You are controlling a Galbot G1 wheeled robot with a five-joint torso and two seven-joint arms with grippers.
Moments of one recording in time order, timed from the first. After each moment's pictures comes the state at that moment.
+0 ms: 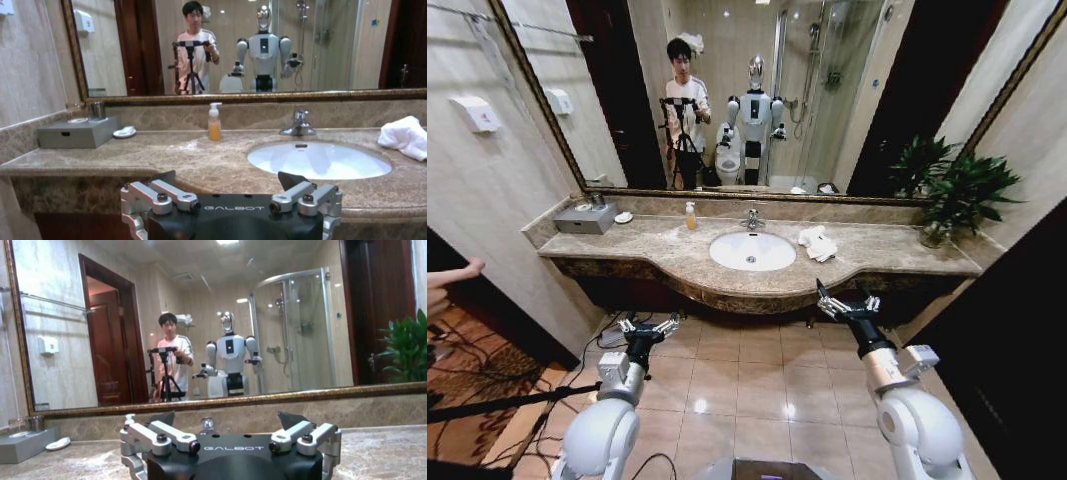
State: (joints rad) left arm 1.68 -1.40 -0.62 -2.34 -0.15 0.32 -0.09; right arm -1.53 1.46 0.63 2.36 0.29 -0.26 -0.12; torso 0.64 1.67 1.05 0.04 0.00
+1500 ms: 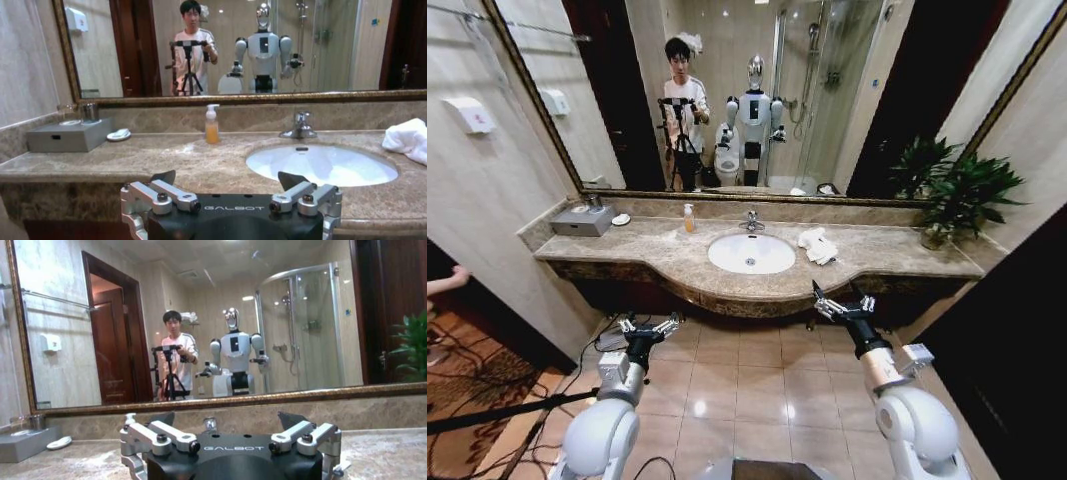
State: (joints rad) left arm 1.68 -1.40 -0.62 -2.34 -0.15 0.32 -0.09; right arm -1.52 1.47 0.64 2.33 0.28 -0.26 -0.17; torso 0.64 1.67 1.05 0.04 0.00
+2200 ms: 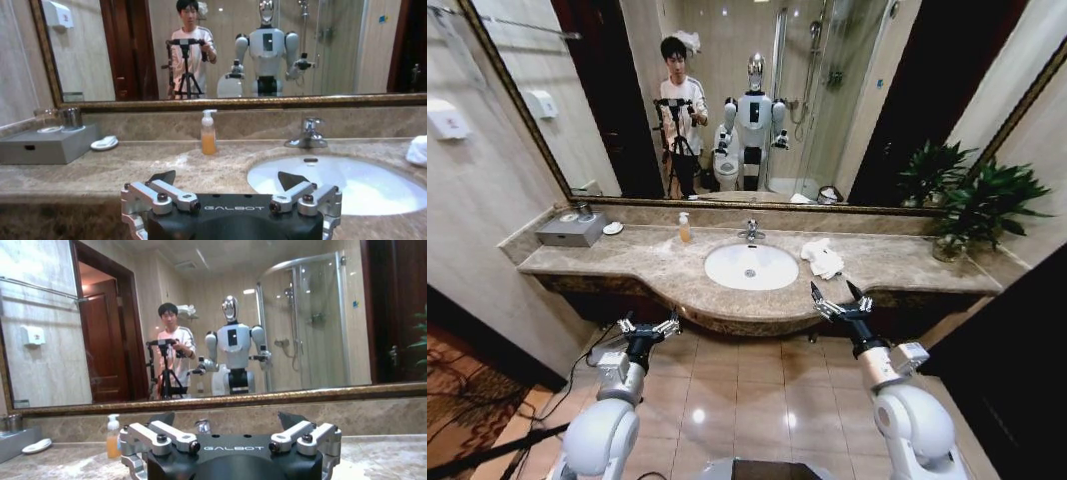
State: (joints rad) left arm 1.68 -1.40 -0.62 -2.34 -0.15 0.32 -0.09; right arm -1.51 1.46 0.63 2.30 0.28 -0.26 -0.17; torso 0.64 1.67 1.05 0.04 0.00
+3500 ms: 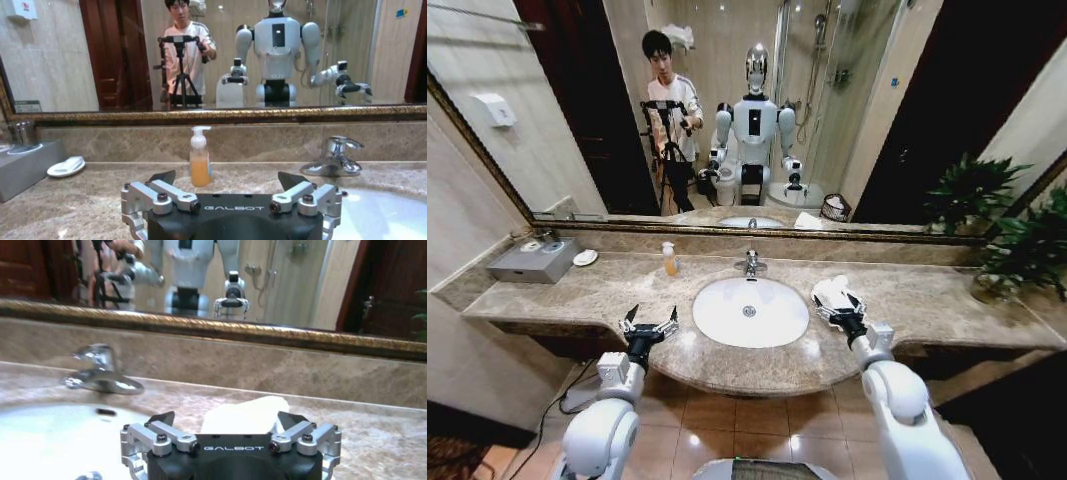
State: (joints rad) left arm 1.68 -1.40 -0.62 -2.34 -0.15 0.32 -0.09; right arm -1.27 1.30 0.60 1.99 0.17 -0.49 -0.04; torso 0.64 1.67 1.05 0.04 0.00
